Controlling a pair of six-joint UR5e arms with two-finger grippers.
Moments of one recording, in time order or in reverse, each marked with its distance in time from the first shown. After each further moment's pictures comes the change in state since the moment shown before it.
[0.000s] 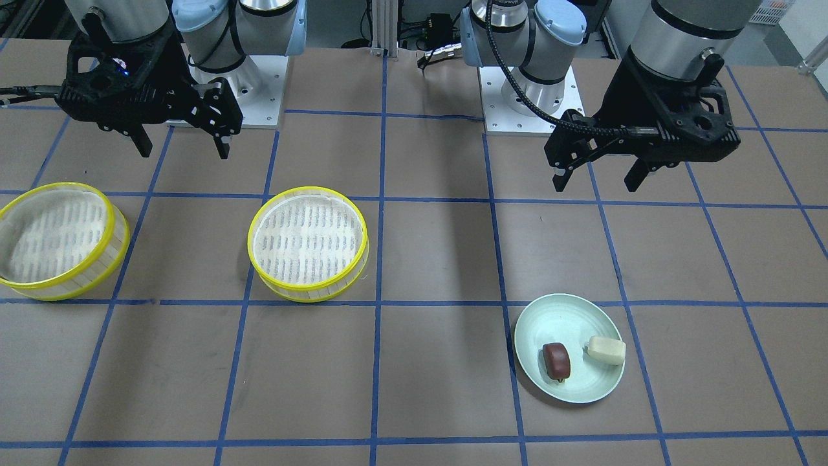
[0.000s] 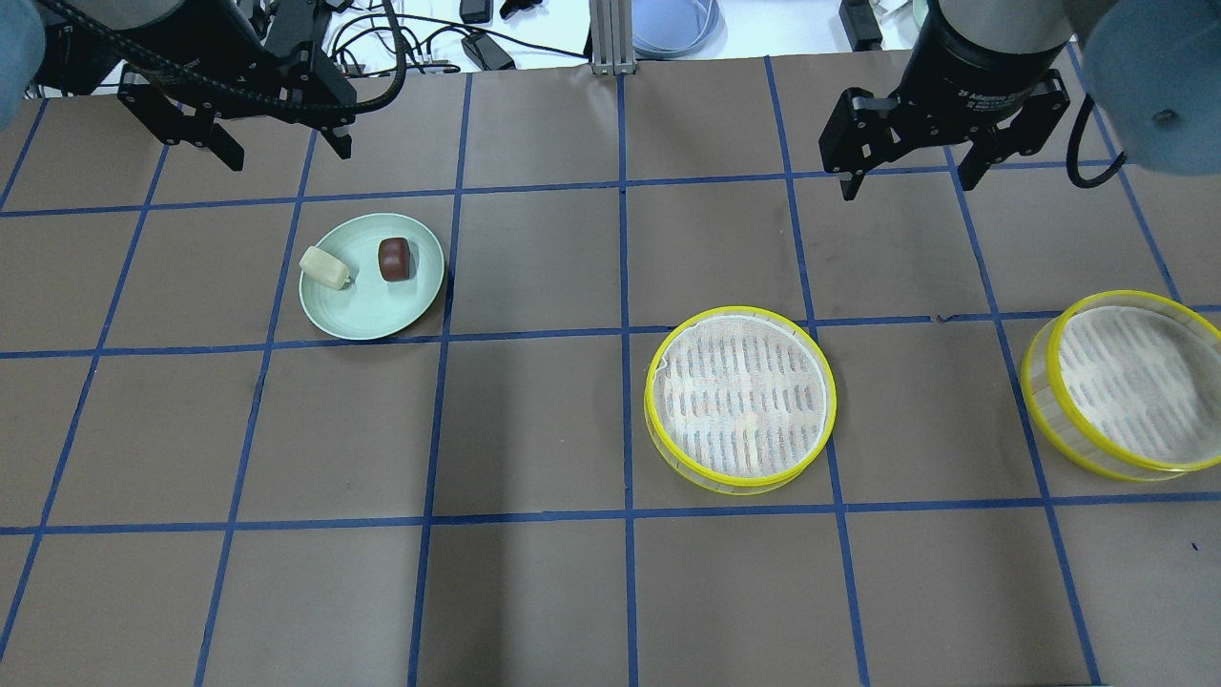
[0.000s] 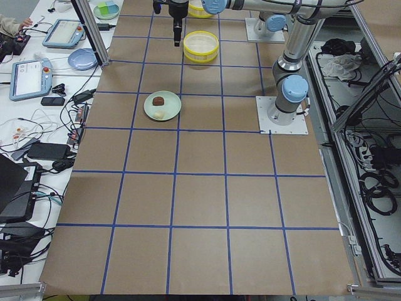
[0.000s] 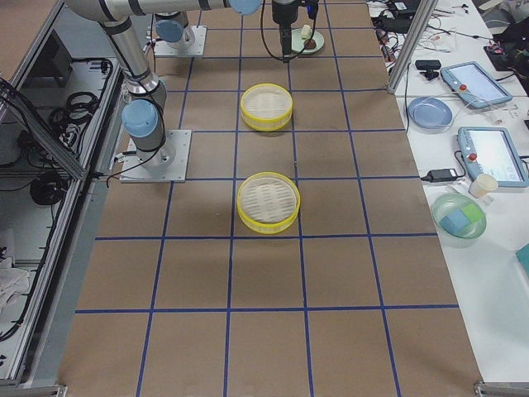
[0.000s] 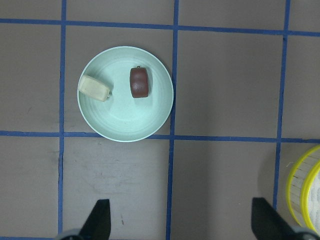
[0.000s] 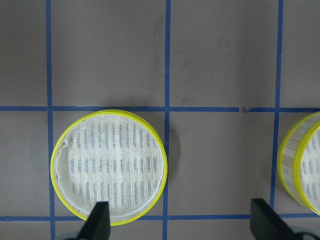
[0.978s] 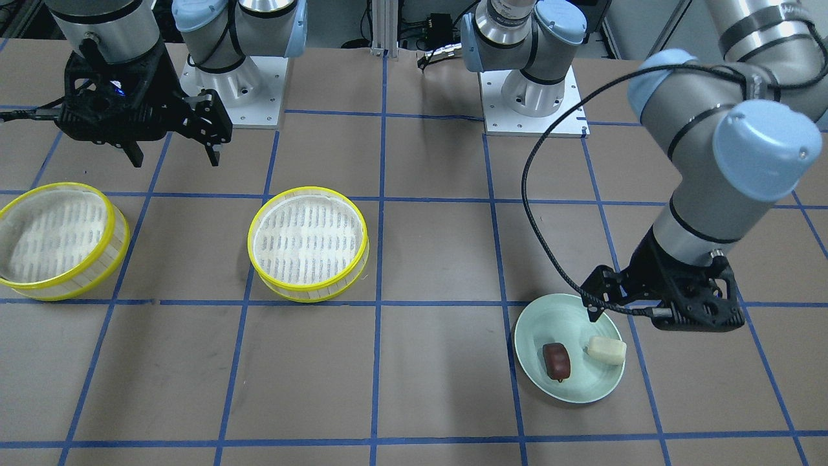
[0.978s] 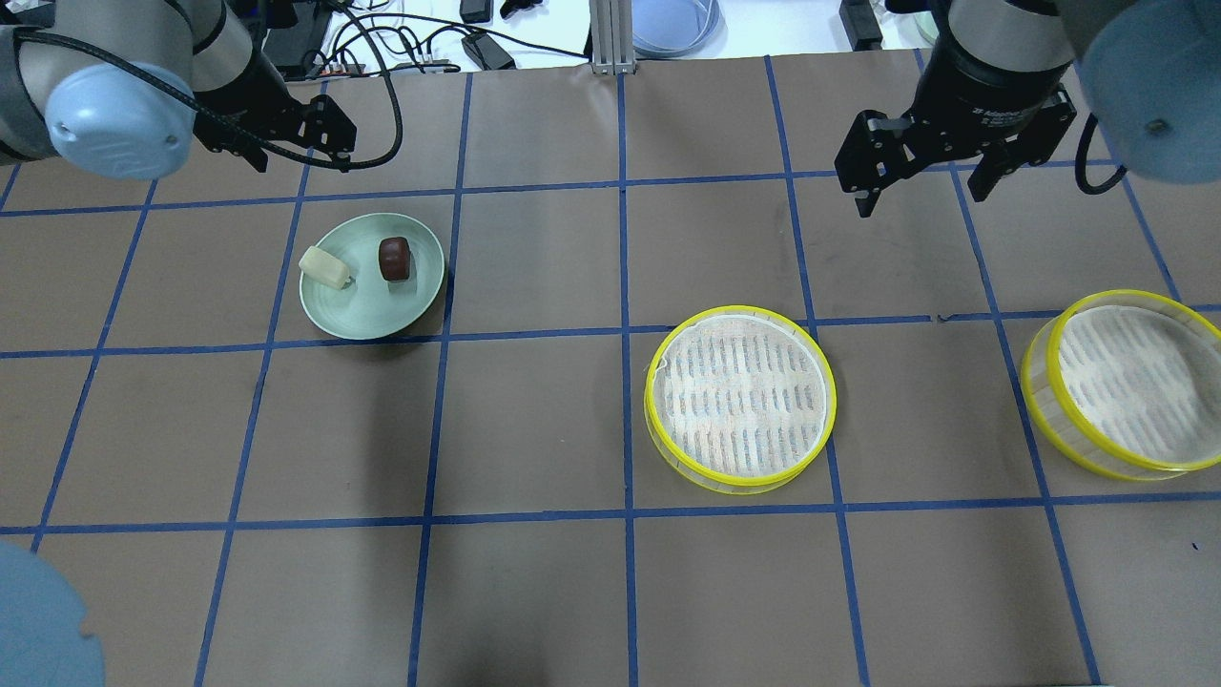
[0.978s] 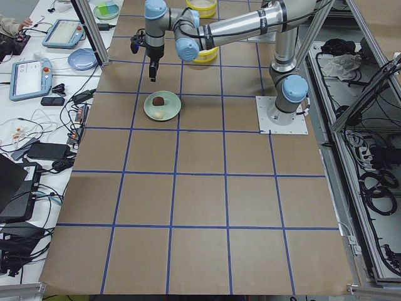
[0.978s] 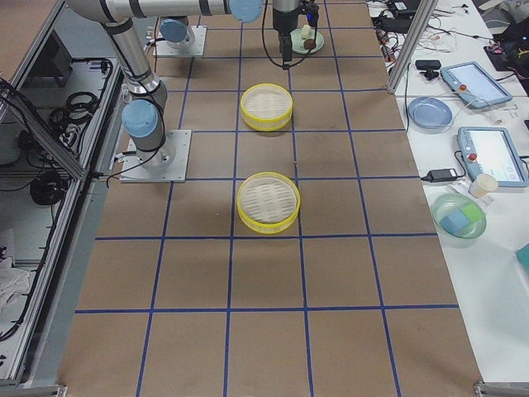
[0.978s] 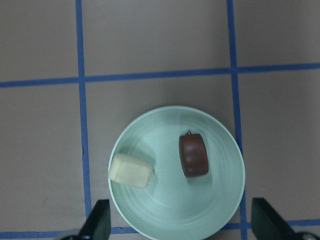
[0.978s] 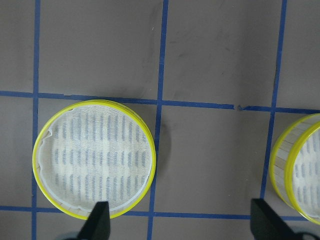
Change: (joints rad) left arm 0.112 -0.293 -0.082 0.429 0.030 0.198; right arm -0.066 0.004 0.037 -0.010 -0.013 -0.138
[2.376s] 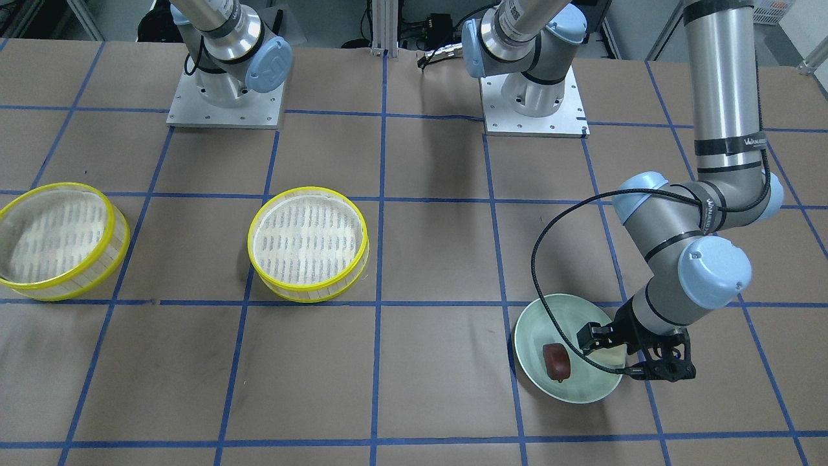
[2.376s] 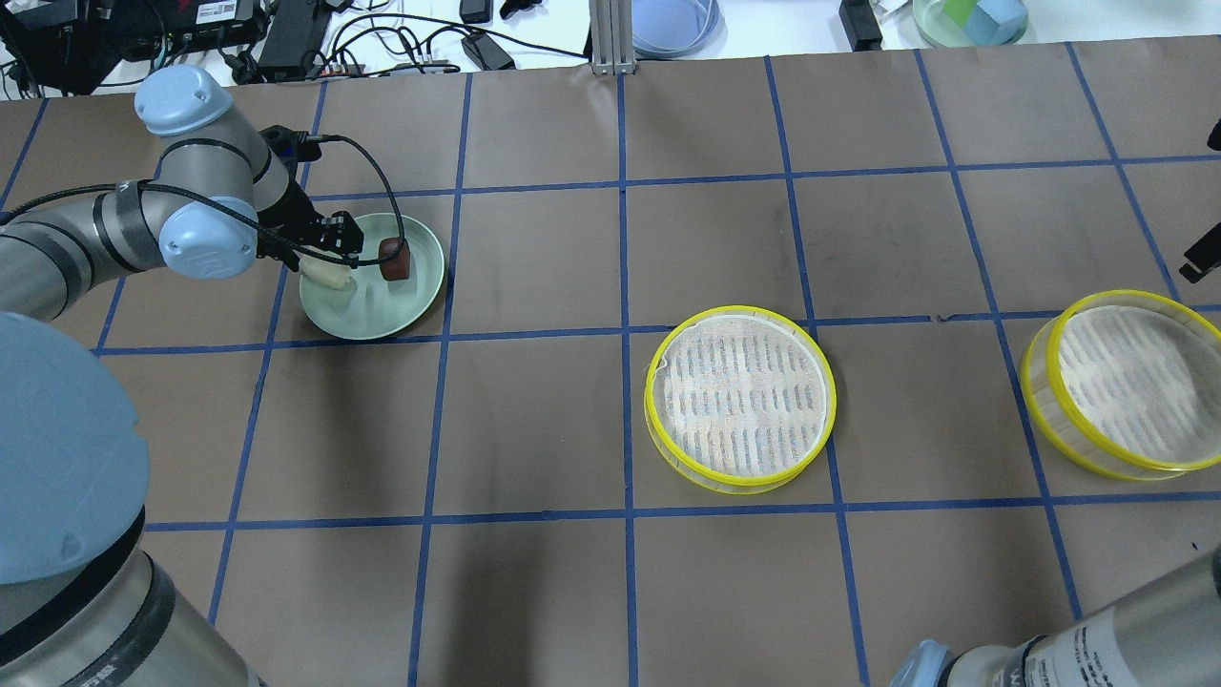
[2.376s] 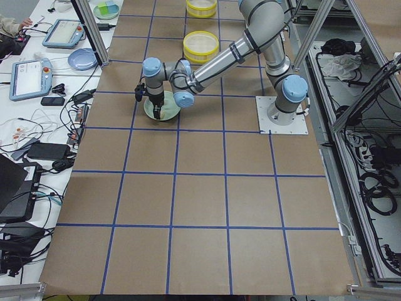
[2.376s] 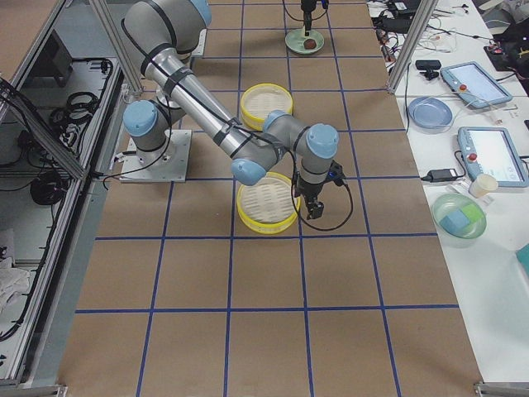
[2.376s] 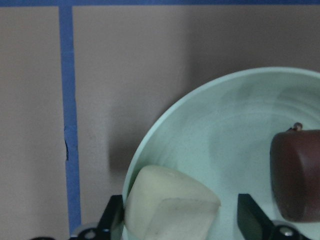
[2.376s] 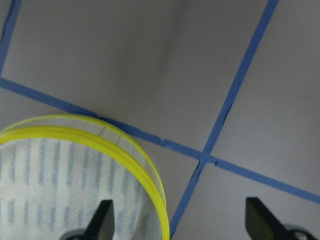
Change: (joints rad) left arm 0.085 -0.184 -0.156 0.220 -0.005 0.039; right arm -0.667 0.406 0.083 -0.471 -0.033 -0.967
